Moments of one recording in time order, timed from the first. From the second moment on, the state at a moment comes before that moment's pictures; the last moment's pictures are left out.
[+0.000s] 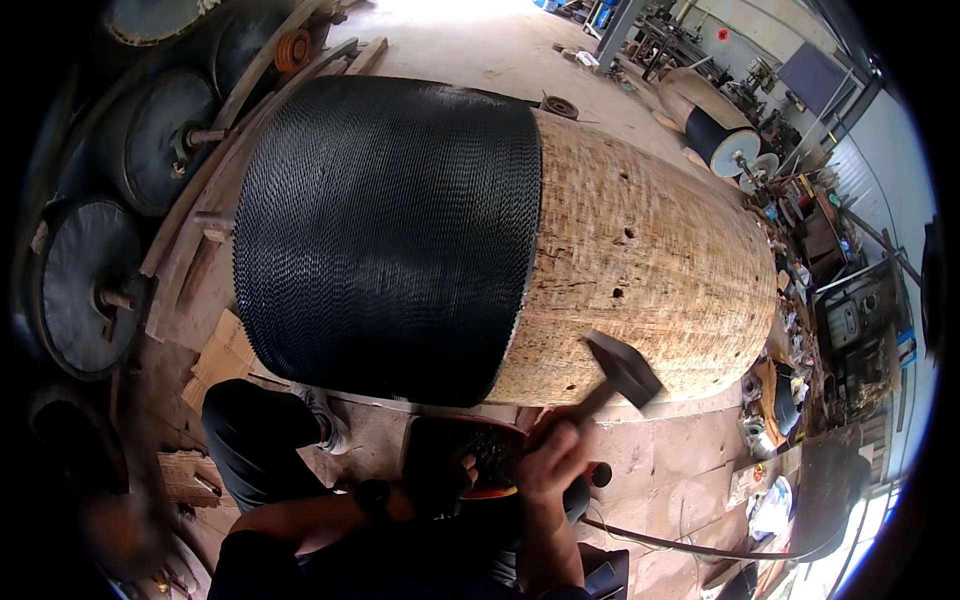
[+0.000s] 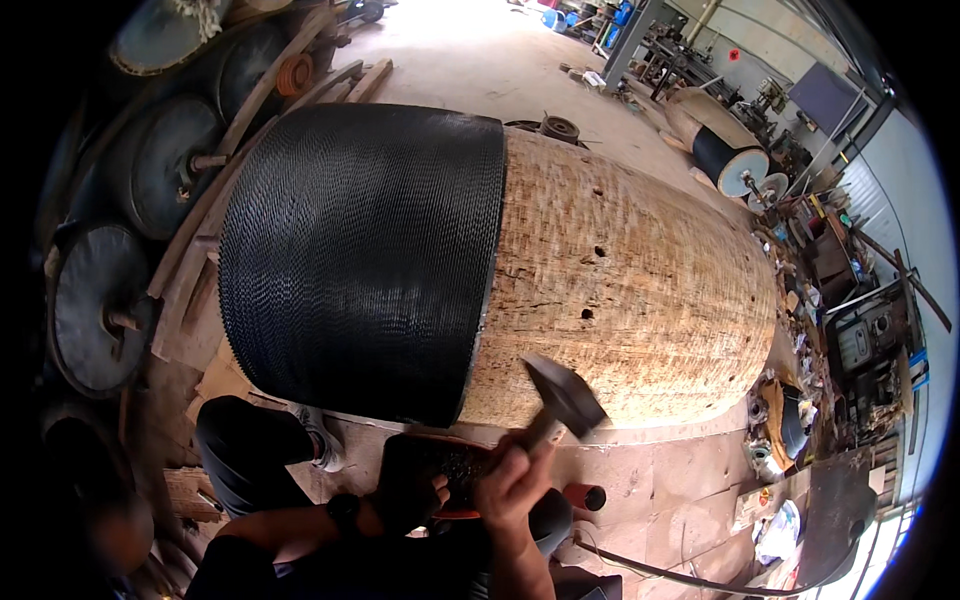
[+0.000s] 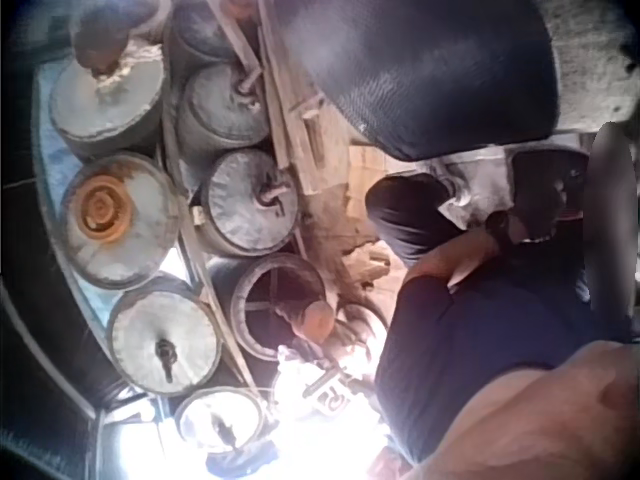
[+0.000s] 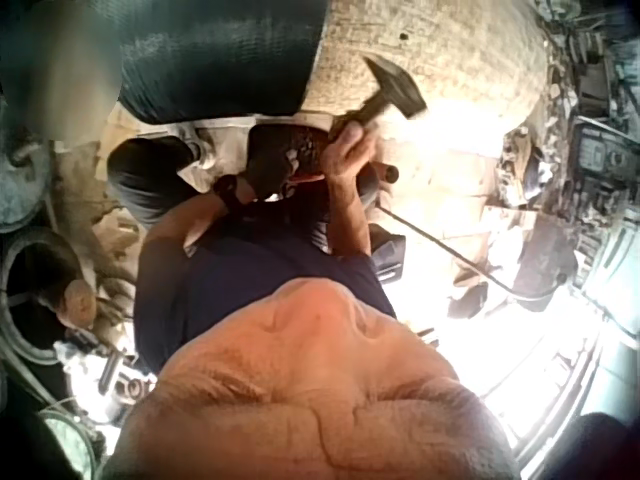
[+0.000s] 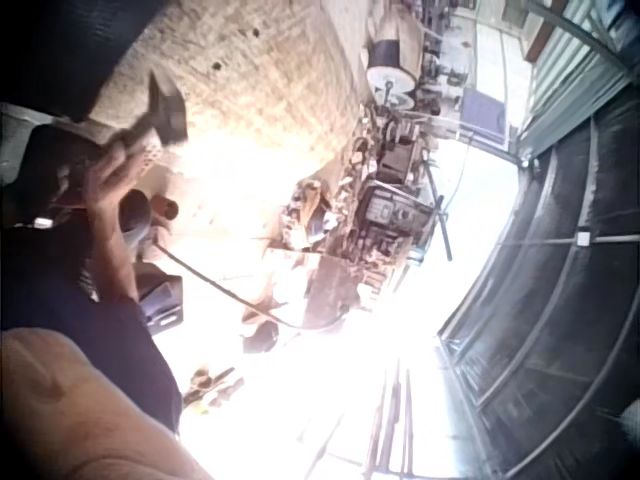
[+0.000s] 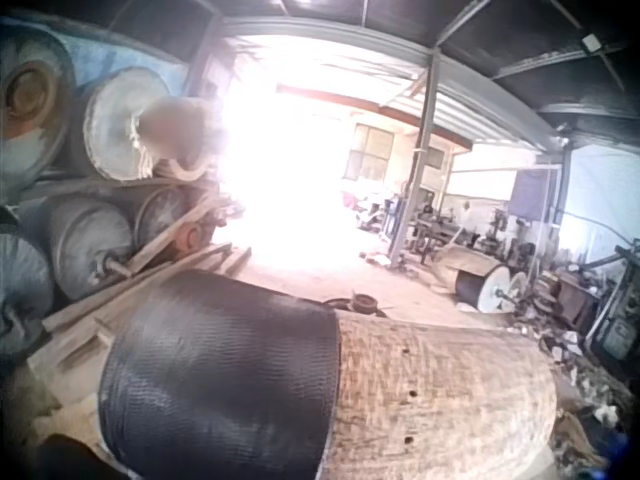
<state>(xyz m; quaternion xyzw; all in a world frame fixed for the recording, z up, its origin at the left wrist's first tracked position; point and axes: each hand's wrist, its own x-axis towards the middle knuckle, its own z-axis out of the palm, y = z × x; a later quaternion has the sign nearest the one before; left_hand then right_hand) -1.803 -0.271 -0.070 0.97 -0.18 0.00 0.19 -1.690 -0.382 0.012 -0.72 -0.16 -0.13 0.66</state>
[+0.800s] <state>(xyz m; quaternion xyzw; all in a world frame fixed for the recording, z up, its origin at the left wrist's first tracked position) -1.776 -0.246 -0.048 0.93 -0.23 0.20 0.23 -1.662 -0.389 -0.012 -0.88 -0.27 -0.28 0.28</state>
